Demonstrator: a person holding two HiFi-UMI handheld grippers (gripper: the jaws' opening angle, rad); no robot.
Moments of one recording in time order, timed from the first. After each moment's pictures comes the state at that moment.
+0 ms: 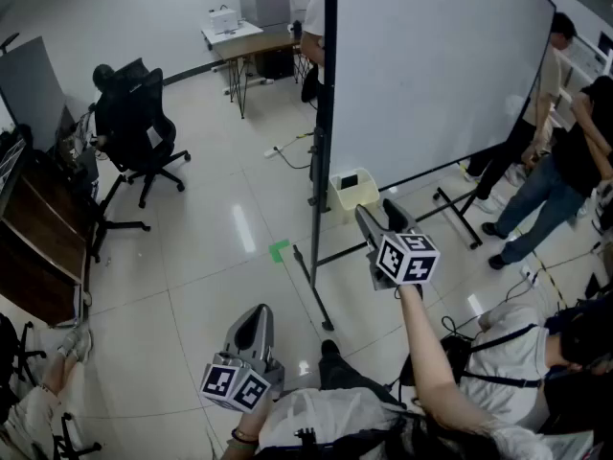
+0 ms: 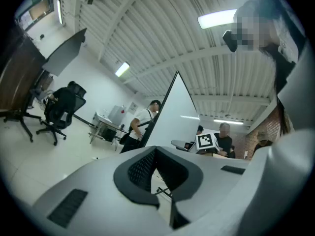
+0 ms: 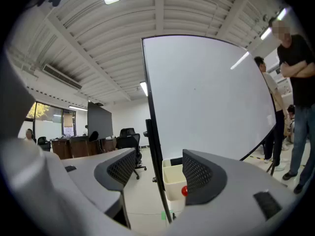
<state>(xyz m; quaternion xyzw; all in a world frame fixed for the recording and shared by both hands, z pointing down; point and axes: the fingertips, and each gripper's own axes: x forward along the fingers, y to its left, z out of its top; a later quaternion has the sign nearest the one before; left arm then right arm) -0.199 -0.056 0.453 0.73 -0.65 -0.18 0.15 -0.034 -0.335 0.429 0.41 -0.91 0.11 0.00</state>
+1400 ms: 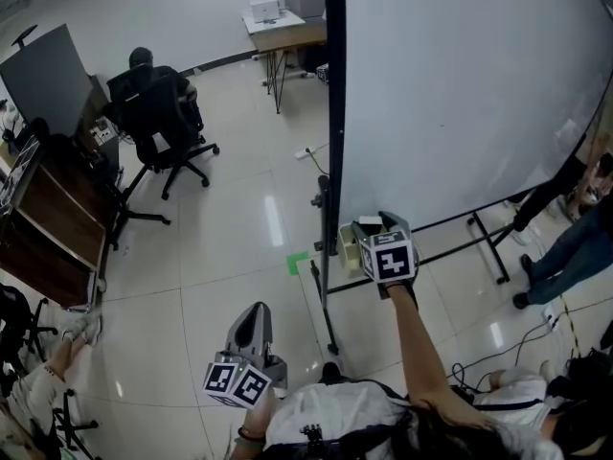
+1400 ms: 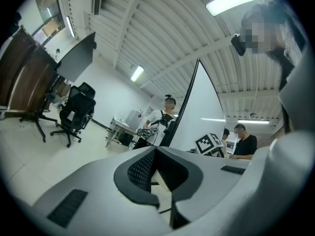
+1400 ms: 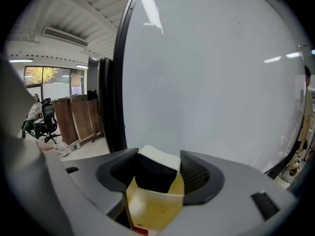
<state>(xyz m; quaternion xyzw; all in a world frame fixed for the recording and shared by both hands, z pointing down) -0.207 -0.212 0.457 0.66 -0.71 -0.19 0.16 -0.069 -0.494 0.497 0.37 -0.89 0.07 0.26</state>
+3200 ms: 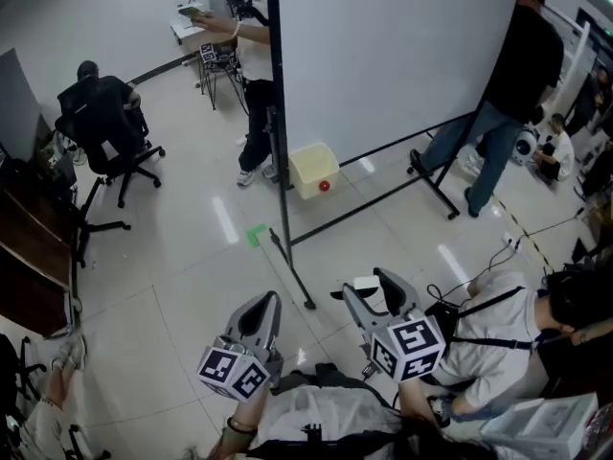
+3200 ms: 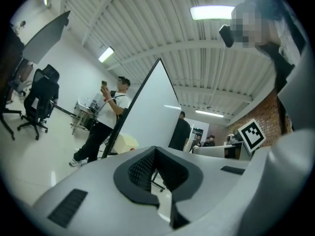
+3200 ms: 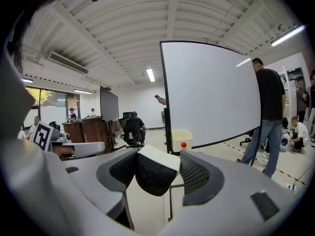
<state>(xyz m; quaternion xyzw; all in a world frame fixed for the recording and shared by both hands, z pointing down) -0.098 -0.051 0.443 0.82 -0.54 -0.11 0.17 0.061 -0.103 0.432 0.43 -0.89 0.11 0.11</state>
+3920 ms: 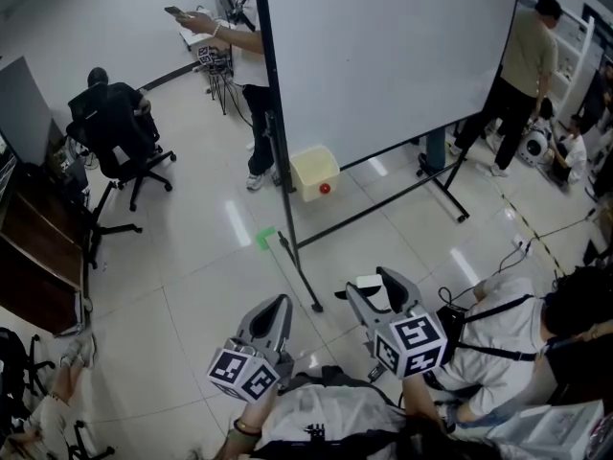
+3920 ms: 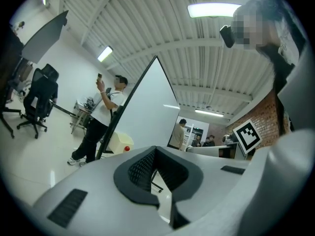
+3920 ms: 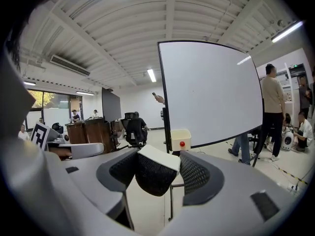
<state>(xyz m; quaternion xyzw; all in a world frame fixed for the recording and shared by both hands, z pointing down) -0.061 -0.043 0.442 0.82 -0.54 -0.11 0.16 0.084 -0.104 0.436 0.42 -0.89 0.12 0.11</state>
